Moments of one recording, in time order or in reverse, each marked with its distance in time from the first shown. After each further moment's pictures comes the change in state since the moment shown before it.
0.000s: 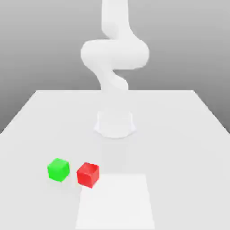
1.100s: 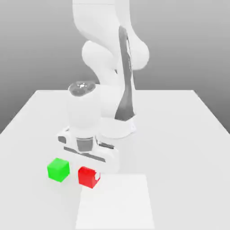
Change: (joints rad) arm -0.195 0.896 -0.018 -0.515 0.036 0.689 0.140
